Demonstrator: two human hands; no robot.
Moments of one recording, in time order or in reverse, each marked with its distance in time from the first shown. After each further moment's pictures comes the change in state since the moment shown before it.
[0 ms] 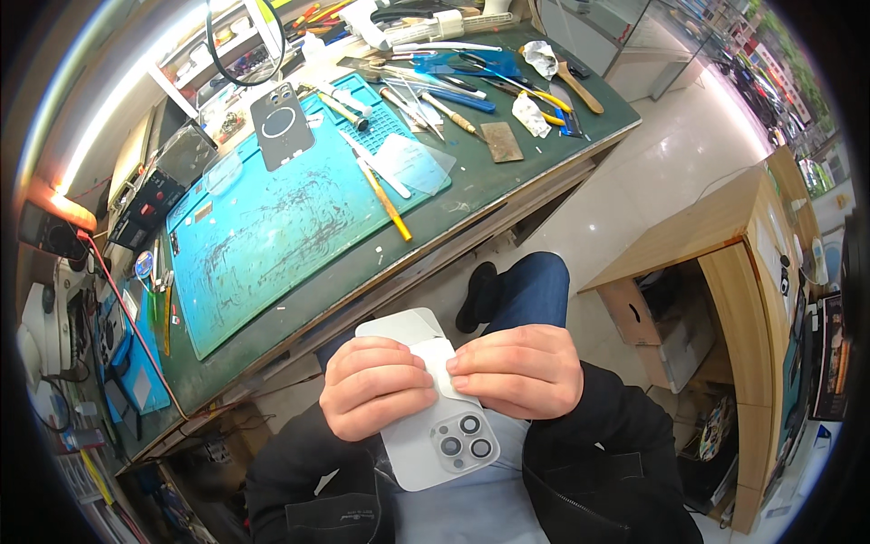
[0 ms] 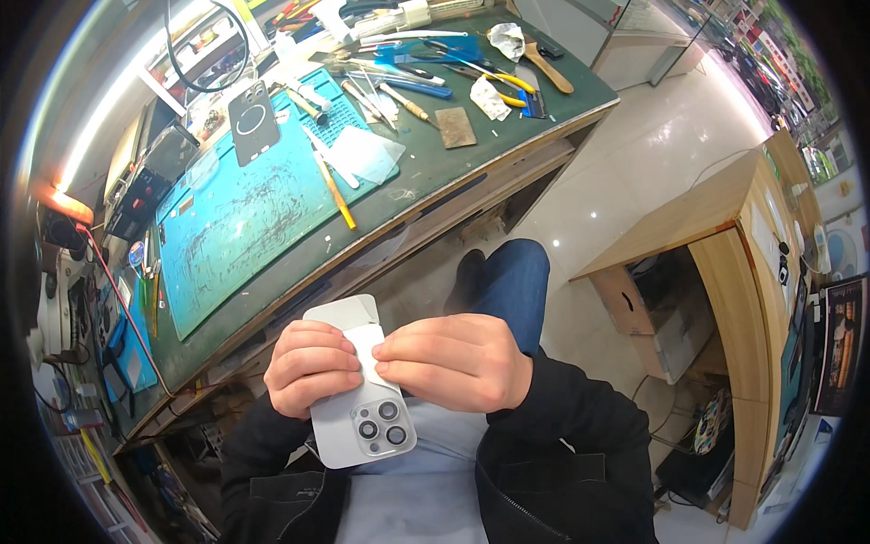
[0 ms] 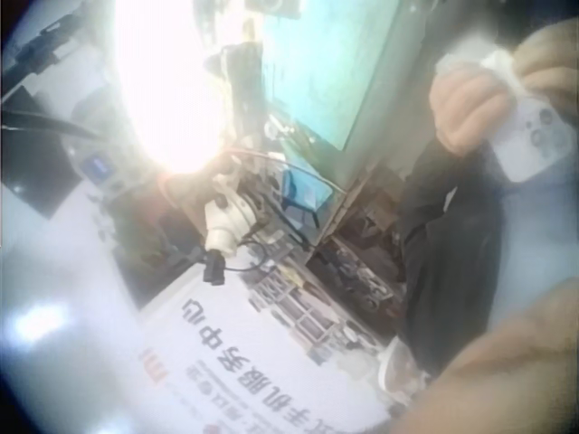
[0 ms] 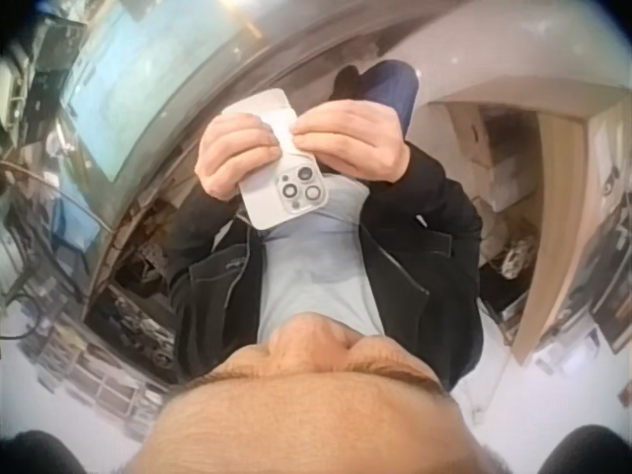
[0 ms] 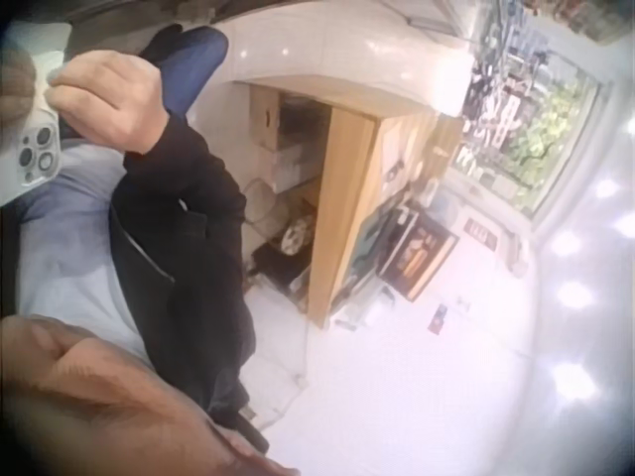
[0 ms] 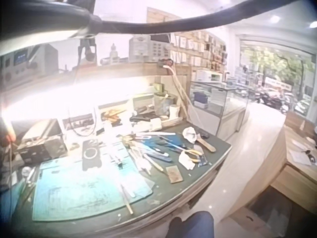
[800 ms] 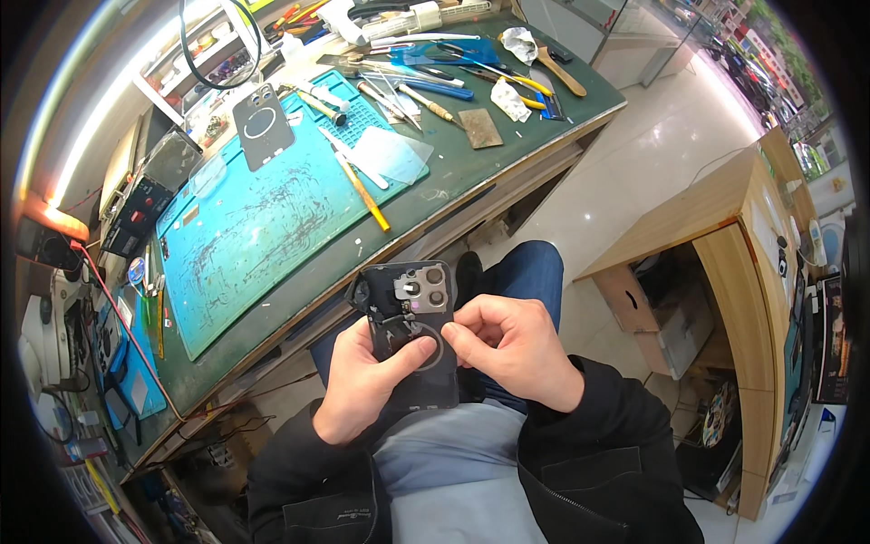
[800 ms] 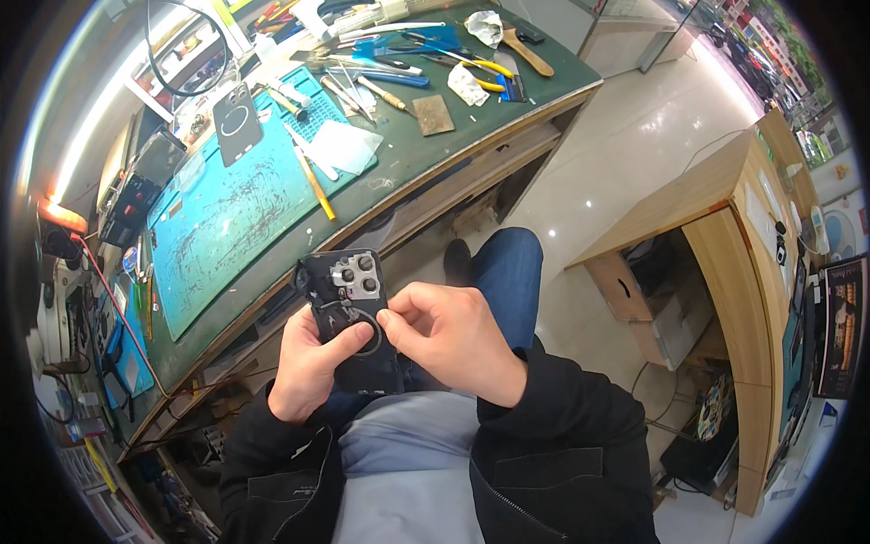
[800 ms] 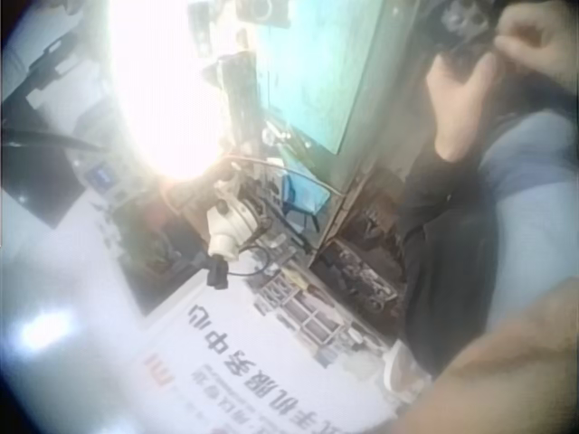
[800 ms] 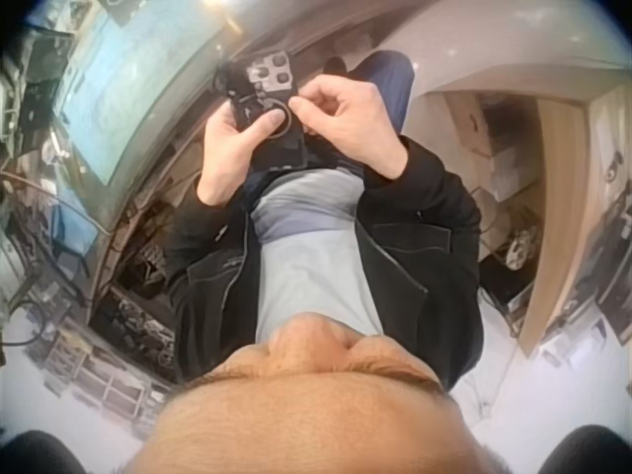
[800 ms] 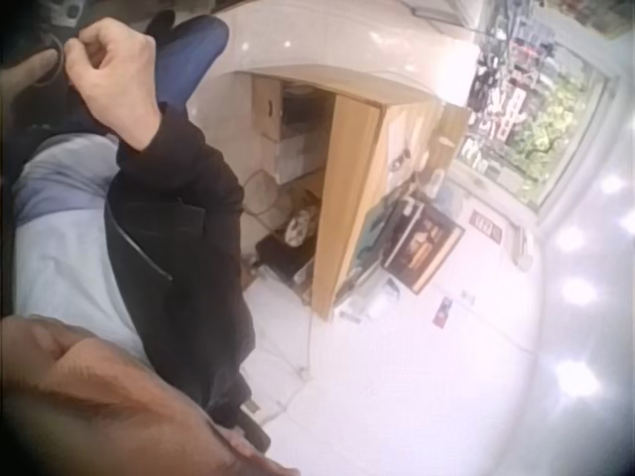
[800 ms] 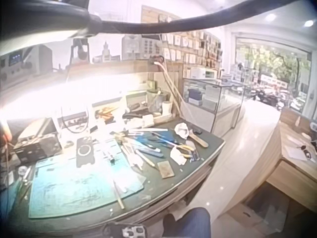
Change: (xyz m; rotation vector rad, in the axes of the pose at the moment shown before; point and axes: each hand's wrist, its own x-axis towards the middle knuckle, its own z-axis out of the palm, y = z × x) left_hand 0.005 0.019 0.031 -0.929 0.222 -1.338; right_hand -0.006 -0.019 0.004 0.452 0.011 1.177
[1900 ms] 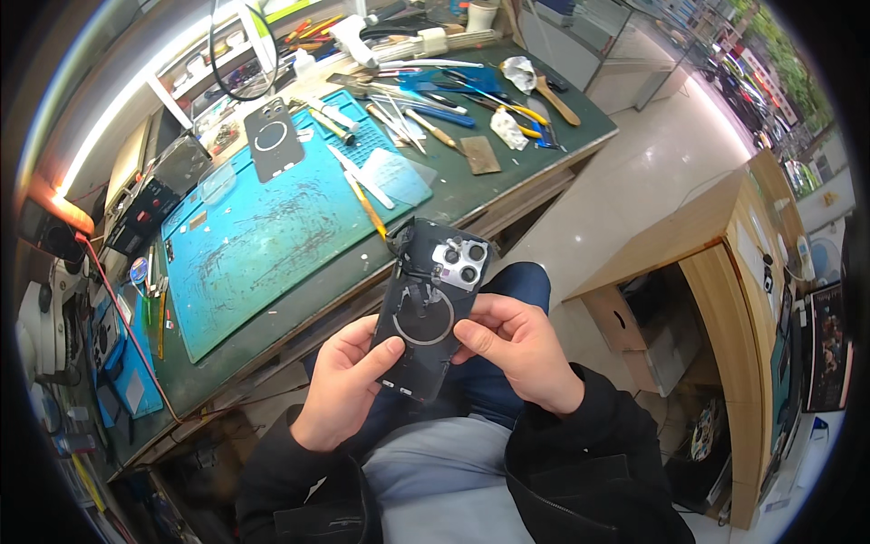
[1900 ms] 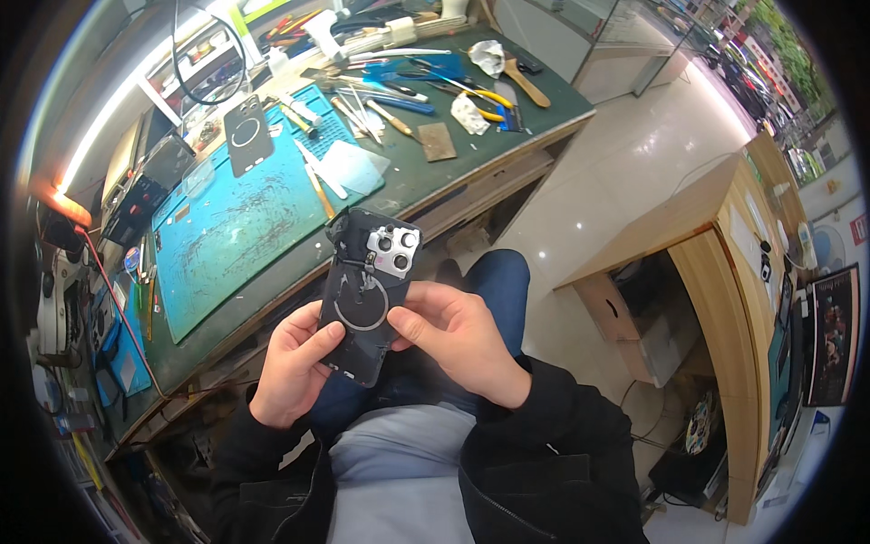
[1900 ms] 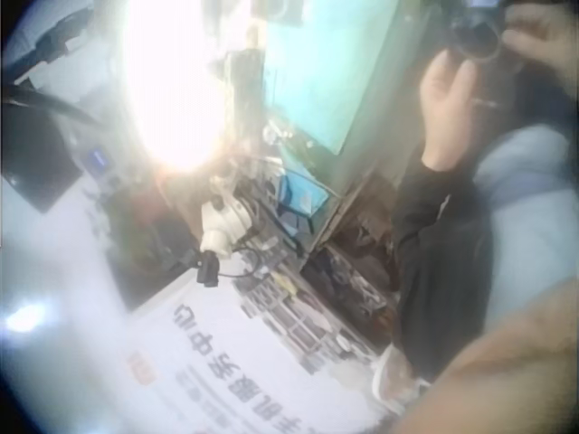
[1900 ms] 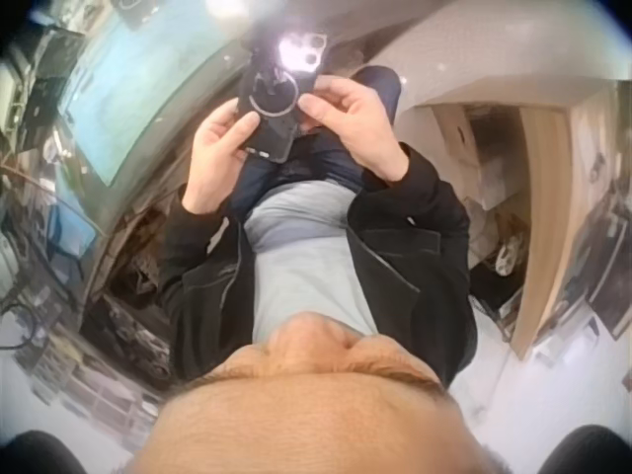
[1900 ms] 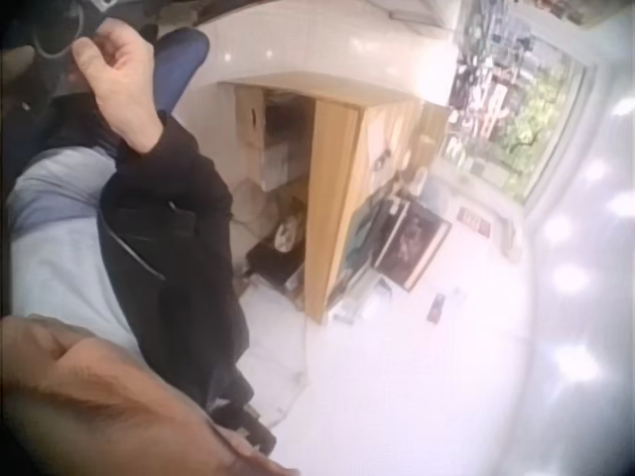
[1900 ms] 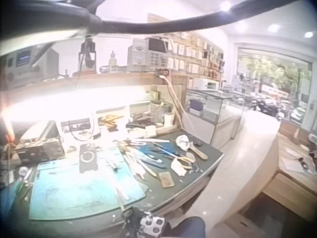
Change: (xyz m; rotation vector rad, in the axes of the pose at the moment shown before) left_hand -0.005 0.020 -0.015 -0.239 -0.147 -0.035; right_hand 0.005 -0.004 -0.010 0.455 -0.131 0.057
